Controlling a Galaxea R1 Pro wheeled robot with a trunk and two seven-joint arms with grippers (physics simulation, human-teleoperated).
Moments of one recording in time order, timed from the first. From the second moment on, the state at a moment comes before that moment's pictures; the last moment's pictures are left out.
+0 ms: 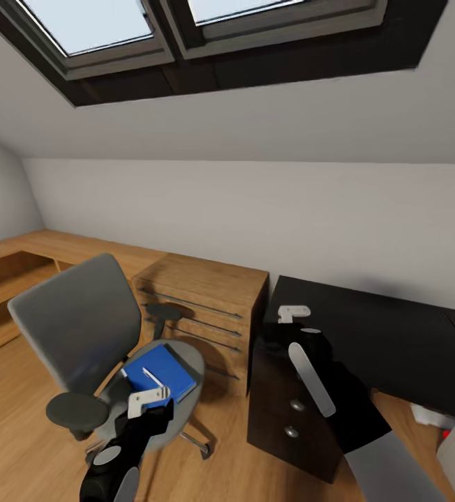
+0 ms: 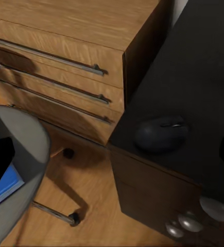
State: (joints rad) left arm -0.05 -0.05 -0.19 -1.58 0.27 0.52 0.39; right arm -0.62 0.01 0.33 -1.34 -0.46 0.79 -0.39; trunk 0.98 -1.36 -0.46
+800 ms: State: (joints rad) left arm -0.05 -0.05 -0.20 -1.56 0.27 0.52 0.39; right arm -0.62 0.01 0.33 -1.29 -0.46 0.77 -0.38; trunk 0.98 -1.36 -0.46
